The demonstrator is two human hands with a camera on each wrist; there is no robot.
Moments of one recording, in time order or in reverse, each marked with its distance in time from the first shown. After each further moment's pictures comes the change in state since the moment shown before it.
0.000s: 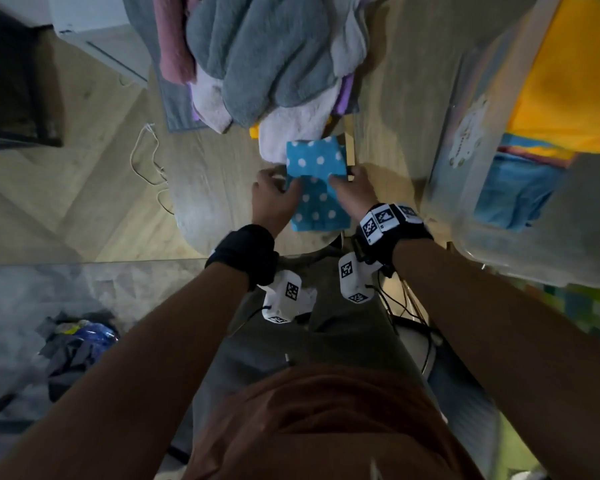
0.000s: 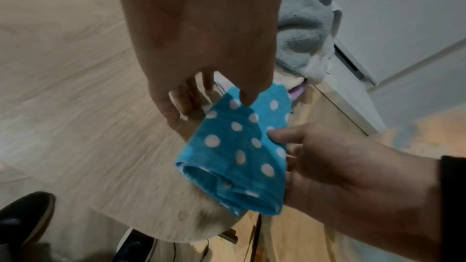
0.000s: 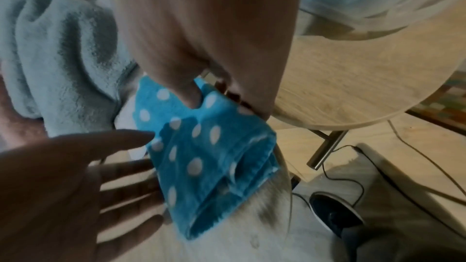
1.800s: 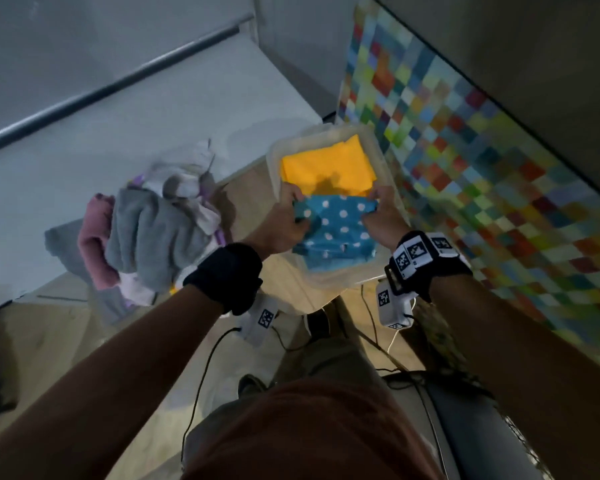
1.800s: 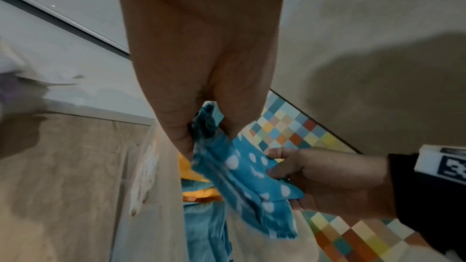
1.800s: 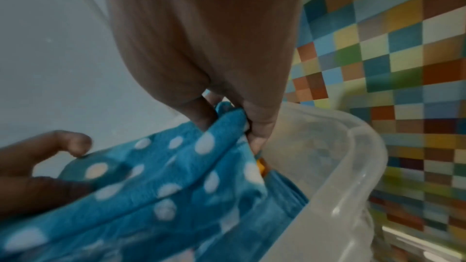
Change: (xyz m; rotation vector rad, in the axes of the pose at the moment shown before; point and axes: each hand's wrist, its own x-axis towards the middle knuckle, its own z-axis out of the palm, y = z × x) left_hand -0.135 0.247 0.076 0.400 -0.619 0.943; right_hand -0.142 0.019 -0.269 0.161 0.414 -0.237
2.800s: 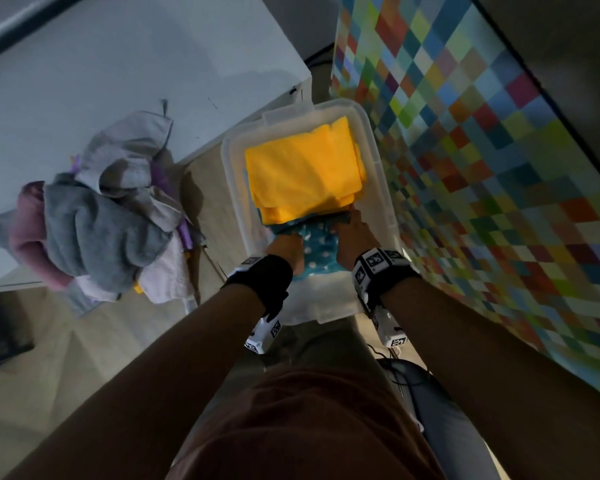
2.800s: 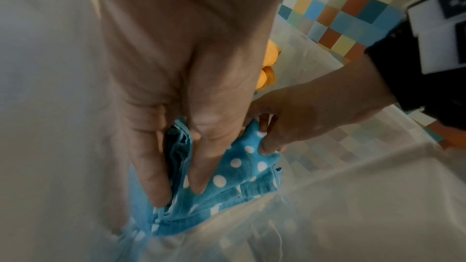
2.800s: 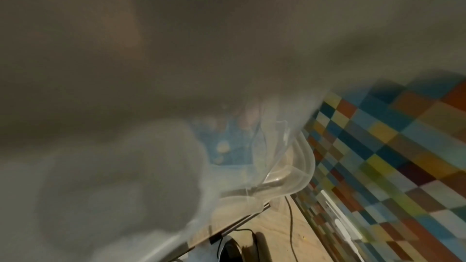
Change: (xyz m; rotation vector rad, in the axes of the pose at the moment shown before) left_hand 0.093 -0.030 0.097 0.544 -0.544 -0.653; right_hand 0.101 0.059 0.022 -0.856 -0.330 -0.015
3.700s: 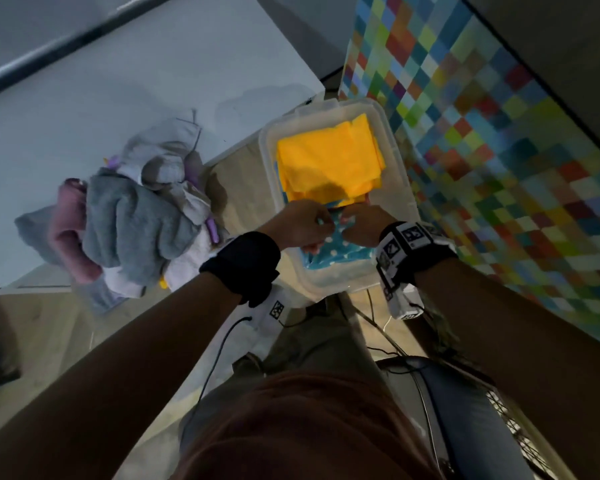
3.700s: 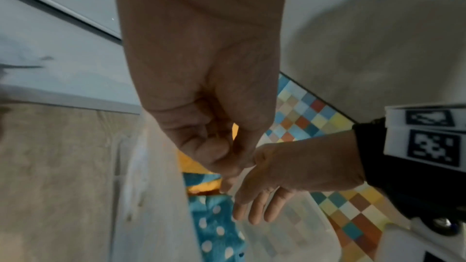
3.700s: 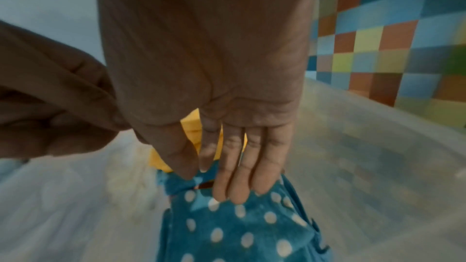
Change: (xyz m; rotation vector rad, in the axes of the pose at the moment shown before) left_hand -0.078 -0.042 -0.035 -0.284 0.204 0.435; right_hand -0.057 -0.049 -0.032 0.056 -0.008 -0.073
